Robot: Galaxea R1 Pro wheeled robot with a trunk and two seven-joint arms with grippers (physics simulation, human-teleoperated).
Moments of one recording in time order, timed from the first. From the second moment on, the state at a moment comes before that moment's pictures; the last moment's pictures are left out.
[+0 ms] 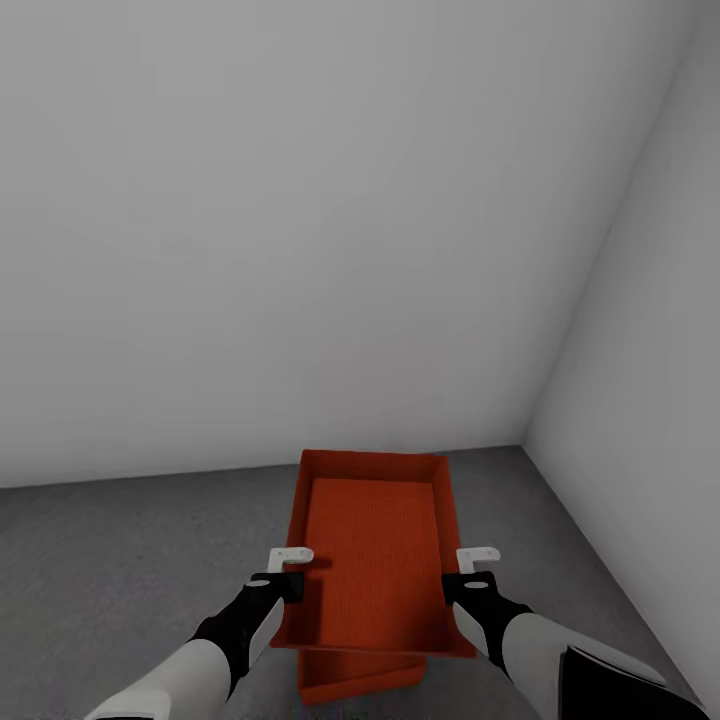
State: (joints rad) left arm -0.67 -0.15 0.04 -0.30 -0.04 0.17 0.15; right arm -0.80 0.09 1.25 0.01 -1.17 0.01 -0.27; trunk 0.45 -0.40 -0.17
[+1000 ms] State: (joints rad) left arm -0.67 -0.15 0.04 -0.30 -0.04 0.17 0.15; right arm -0.80 0.10 1.25 0.02 -1.16 0.01 -0.27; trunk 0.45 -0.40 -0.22
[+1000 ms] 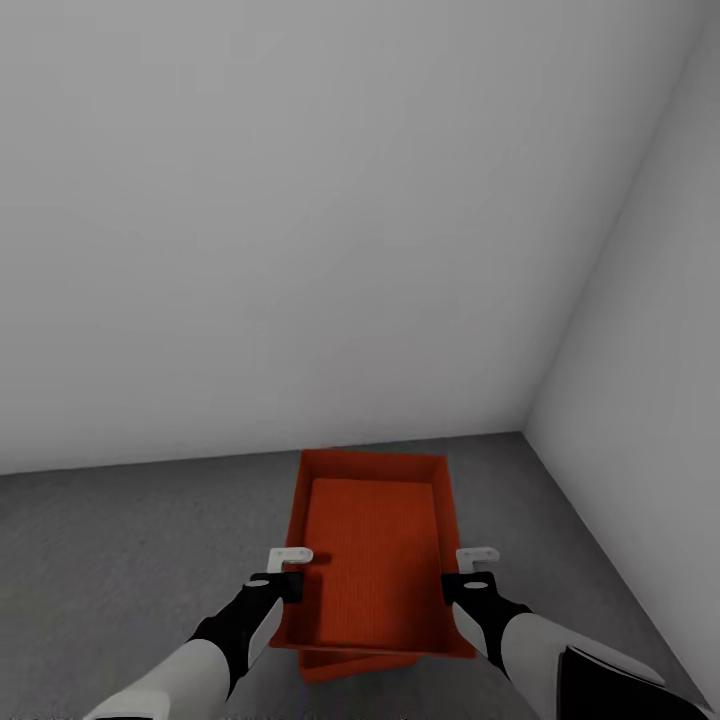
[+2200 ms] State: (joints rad) left arm -0.67 -0.15 0.04 -0.30 -0.04 0.17 0.15; right arm -0.80 0.10 1.25 0.02 -1.17 0.00 -0.27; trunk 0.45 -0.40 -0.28
